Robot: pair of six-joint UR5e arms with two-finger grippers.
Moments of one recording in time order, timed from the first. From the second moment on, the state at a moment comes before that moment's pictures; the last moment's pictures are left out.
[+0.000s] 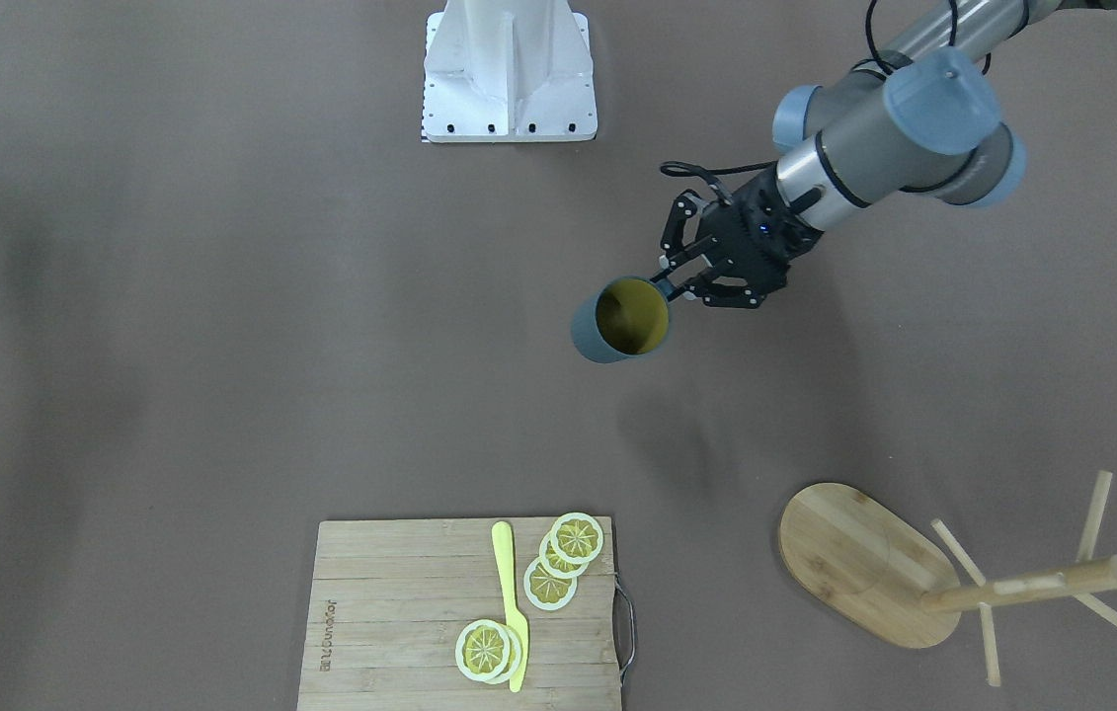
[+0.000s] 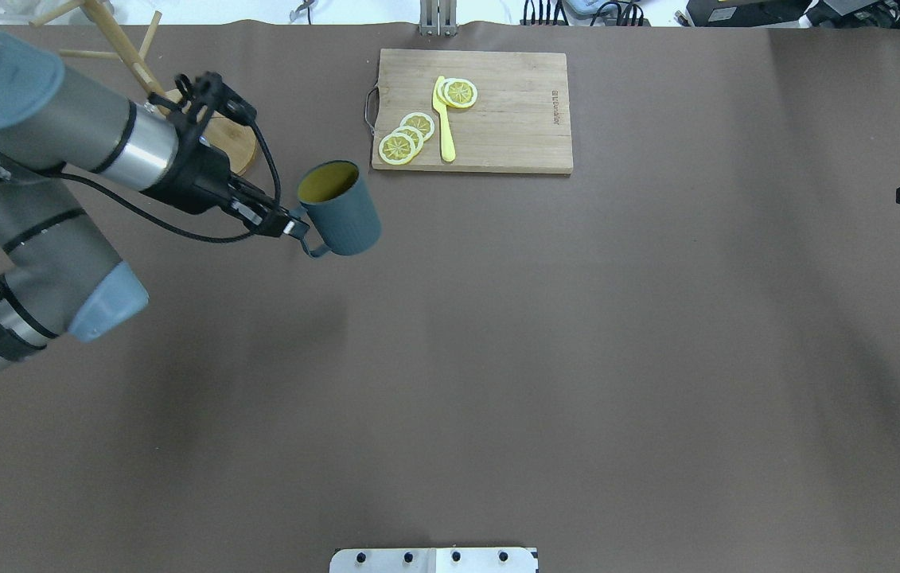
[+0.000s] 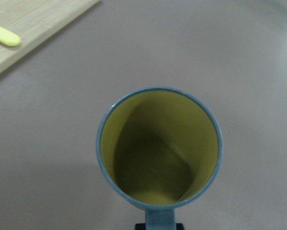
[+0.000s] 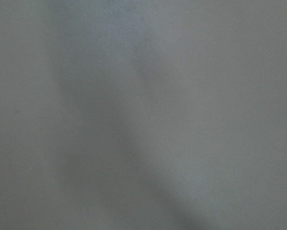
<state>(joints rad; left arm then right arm) -0.88 -2.03 -1.65 -2.33 -2.40 -0.64 1.29 -1.53 1.87 -1.61 2.33 0.73</state>
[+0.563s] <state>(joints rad) -1.13 -2.03 -1.57 -2.32 -2.63 -1.07 1.26 -1.49 1.87 -1.60 2.31 0.72</state>
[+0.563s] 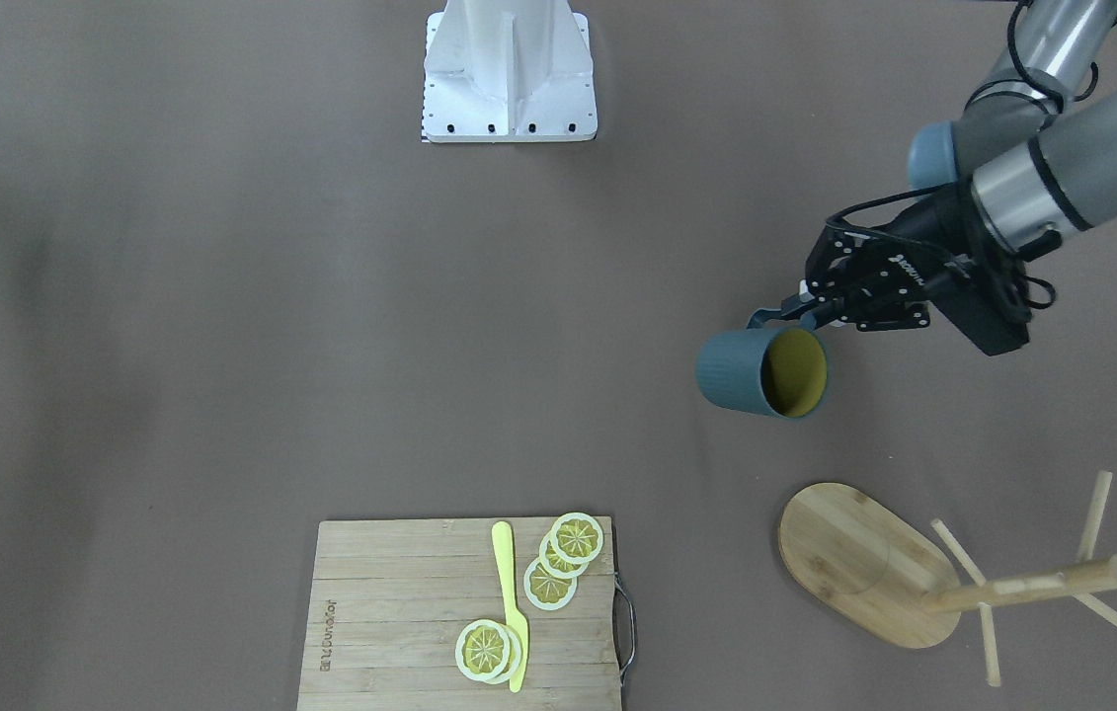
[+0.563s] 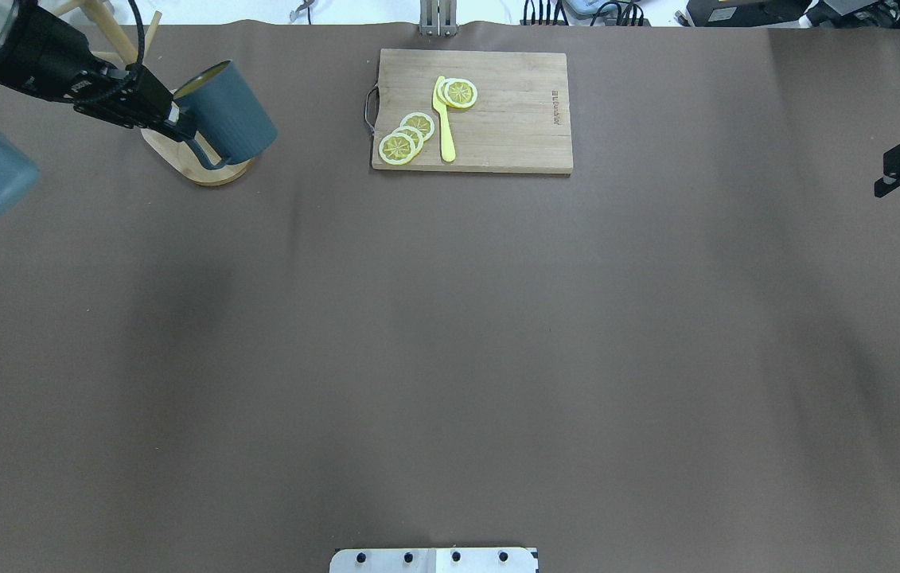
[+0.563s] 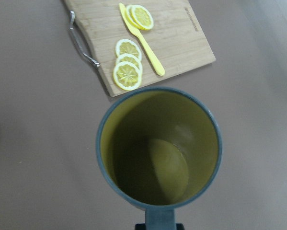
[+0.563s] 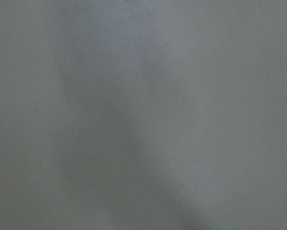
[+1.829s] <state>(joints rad) -1.17 -2.06 -1.52 -2.58 -2.42 -1.88 1.20 -1.45 1.87 -1.60 2.28 0.69</state>
